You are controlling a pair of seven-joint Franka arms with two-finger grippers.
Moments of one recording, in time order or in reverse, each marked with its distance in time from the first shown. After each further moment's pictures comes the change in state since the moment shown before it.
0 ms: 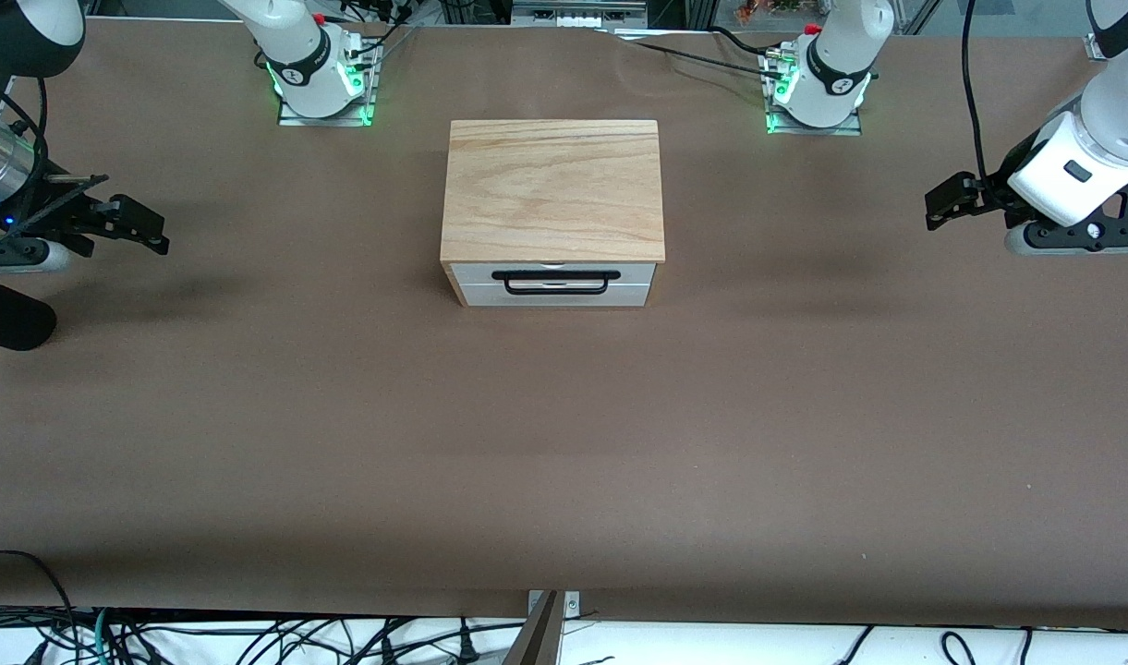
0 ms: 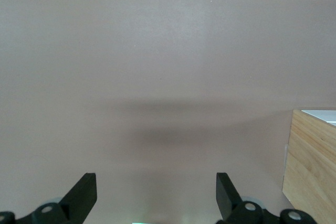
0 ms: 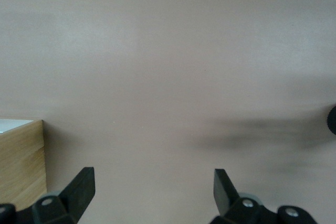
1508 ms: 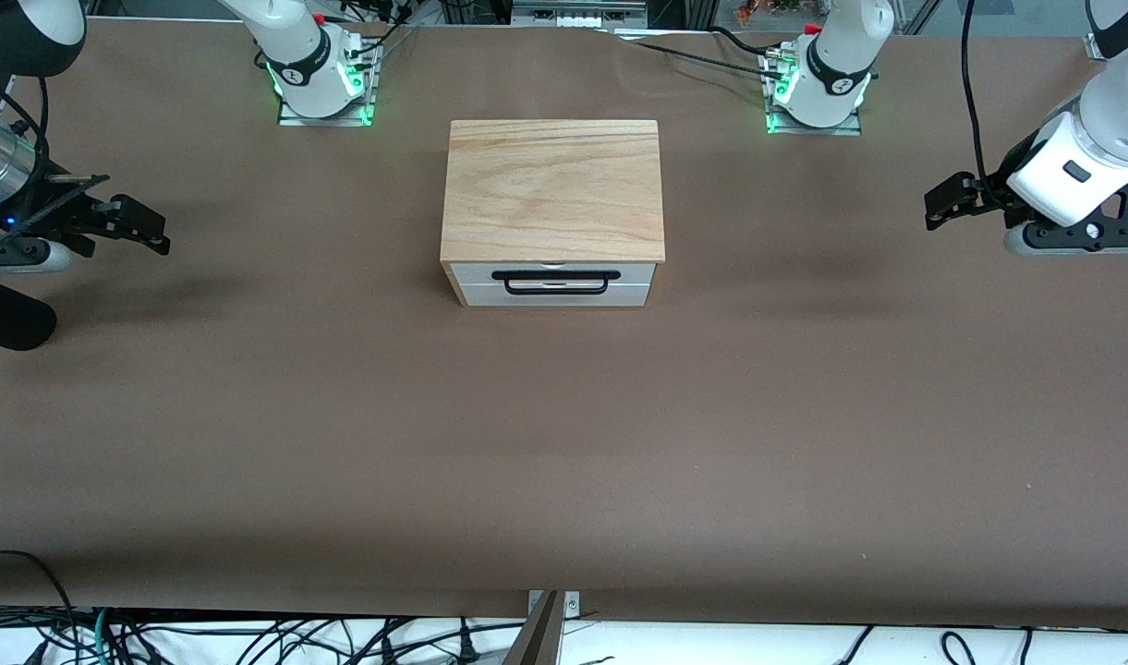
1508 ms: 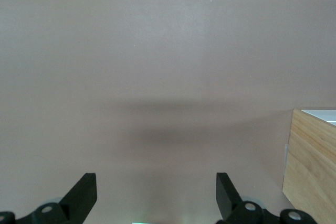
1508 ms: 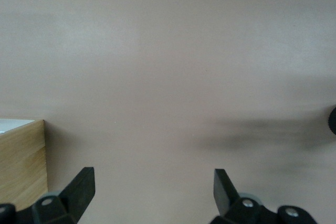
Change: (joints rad) left arm 0.000 0.000 -0.001 -0.001 0.000 0.000 0.000; right arm 0.003 0.000 0.002 0.000 0.003 -0.003 0.001
